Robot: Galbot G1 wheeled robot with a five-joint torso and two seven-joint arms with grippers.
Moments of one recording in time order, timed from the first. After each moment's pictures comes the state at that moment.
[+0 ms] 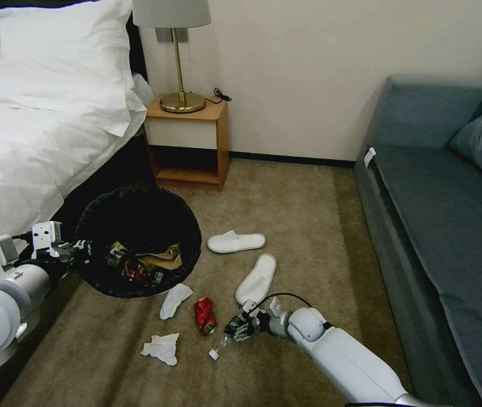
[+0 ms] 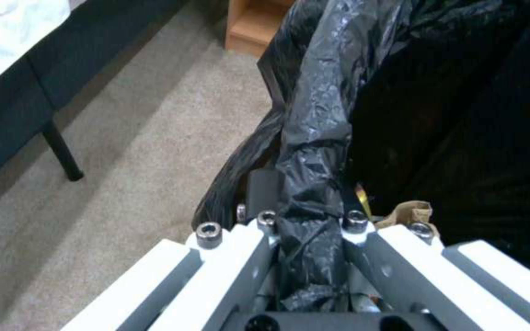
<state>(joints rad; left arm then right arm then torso) 1.44 -0.84 -0.91 -2.30 -1.28 0.74 -0.53 -0.77 1.24 -0.26 1.07 0.21 -0.19 -0.57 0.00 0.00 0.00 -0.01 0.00</state>
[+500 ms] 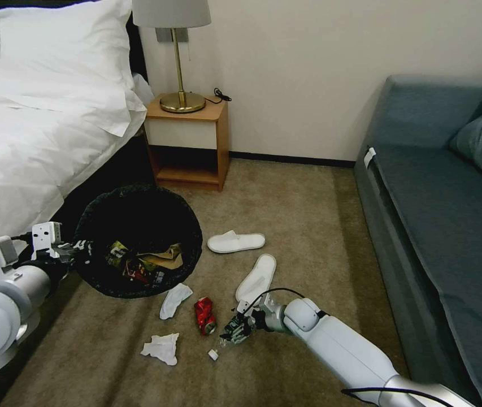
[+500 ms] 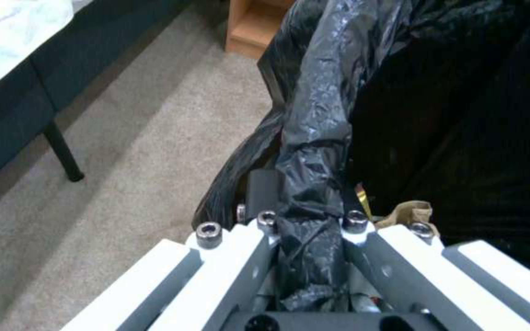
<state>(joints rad) 1.45 -0.85 -0.92 -2.31 -1.28 0.74 -0.53 -0.67 1.24 -0.36 1.03 0.18 -0.17 -0.70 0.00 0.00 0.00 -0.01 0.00</state>
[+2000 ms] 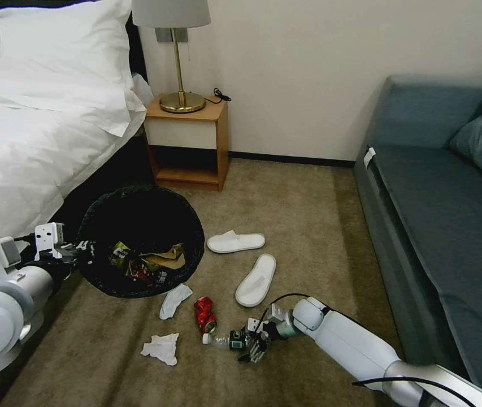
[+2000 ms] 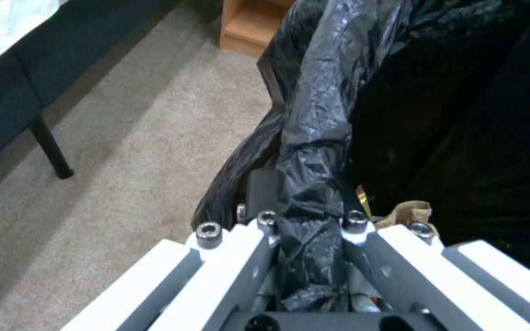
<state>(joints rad) 1.43 -0.86 -0.89 -2.30 -1.27 0.74 -0.52 -0.60 1.23 -0.45 0.86 0.11 -0.06 -0.82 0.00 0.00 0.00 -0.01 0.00</state>
